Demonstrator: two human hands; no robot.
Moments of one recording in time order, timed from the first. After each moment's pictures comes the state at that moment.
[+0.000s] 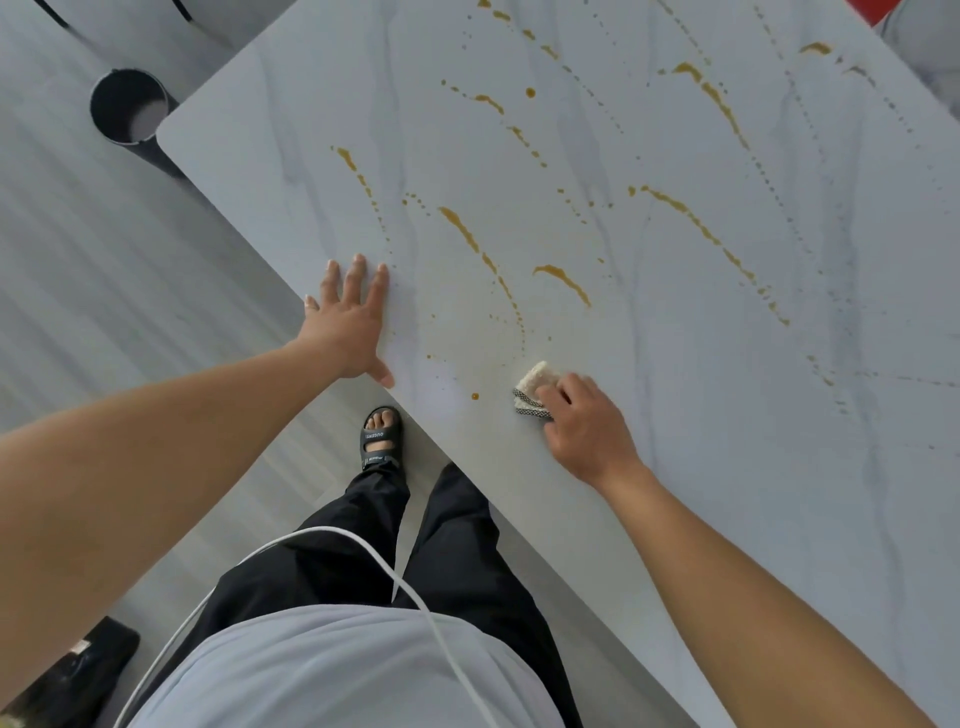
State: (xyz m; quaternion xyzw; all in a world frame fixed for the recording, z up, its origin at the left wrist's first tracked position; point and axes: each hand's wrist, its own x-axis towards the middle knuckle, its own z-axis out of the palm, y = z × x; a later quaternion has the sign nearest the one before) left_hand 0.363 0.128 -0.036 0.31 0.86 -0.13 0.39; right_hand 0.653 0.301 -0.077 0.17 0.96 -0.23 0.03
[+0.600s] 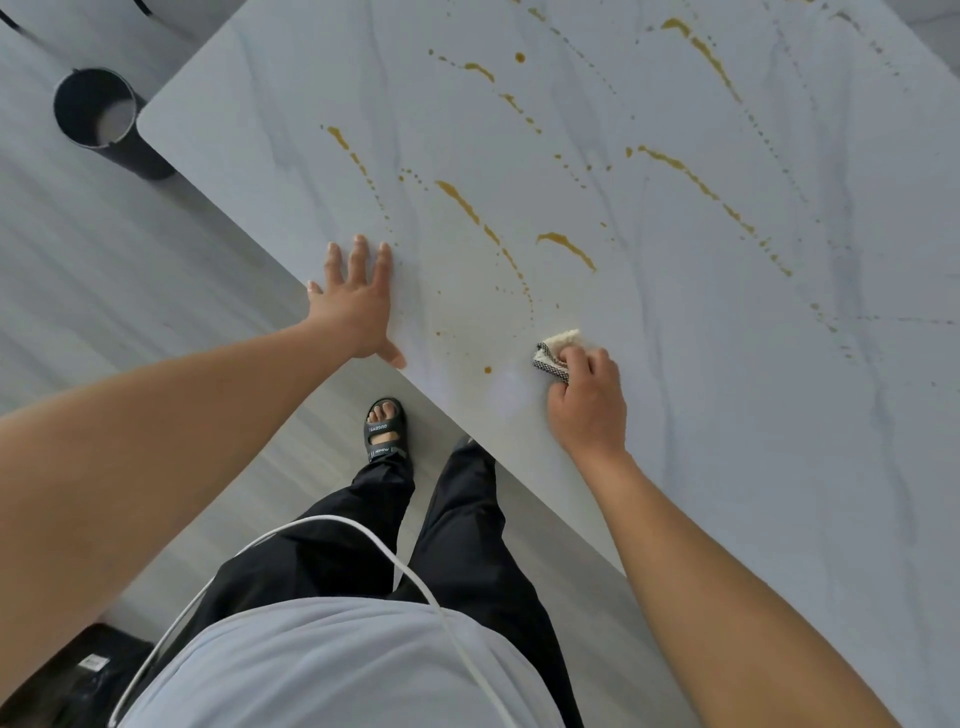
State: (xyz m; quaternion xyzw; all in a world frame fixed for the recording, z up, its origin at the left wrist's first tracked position) left_hand 0.361 0.124 -0.039 0.32 0.85 -0.12 0.39; right_hand 0.641 0.253 -0.071 0.44 0.87 -0.24 0.02
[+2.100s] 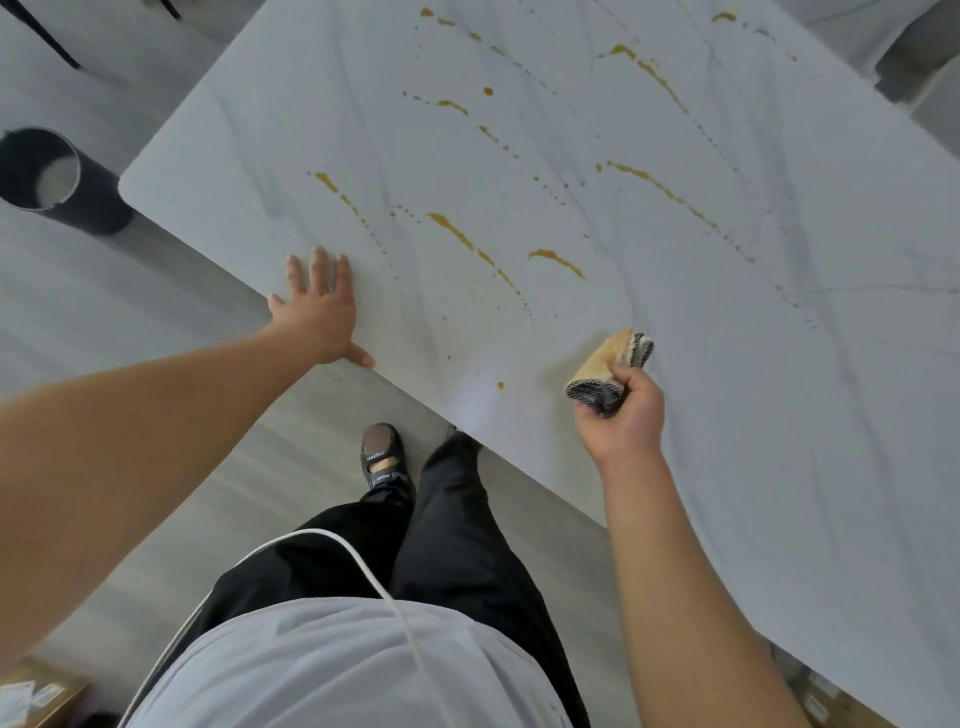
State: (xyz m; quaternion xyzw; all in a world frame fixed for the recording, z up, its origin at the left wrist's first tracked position) left_hand 0.293 0.111 -0.037 0.35 0.84 -0.16 0.39; right_hand 0.617 0.241 -0.003 0.69 0.14 -0.65 -0.28
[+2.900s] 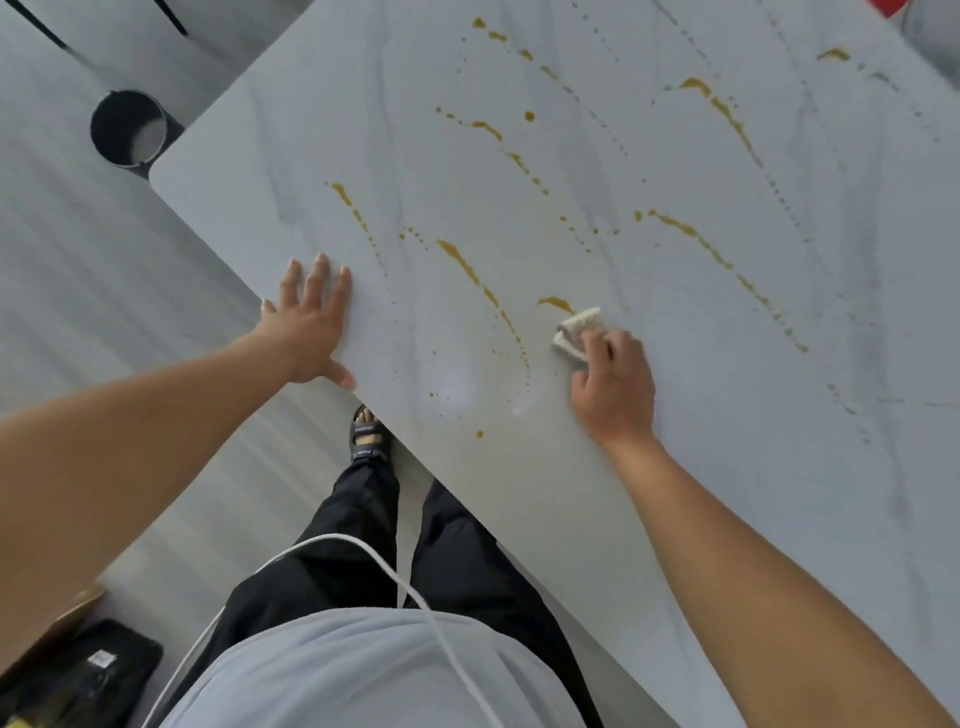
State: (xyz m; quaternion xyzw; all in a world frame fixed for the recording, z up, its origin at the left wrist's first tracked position) left_hand 0.292 0.123 -0.037 0.33 0.83 -0.19 0.42; right_hand 0.593 0.360 -0.098 0.33 0.93 -0.16 -0.05
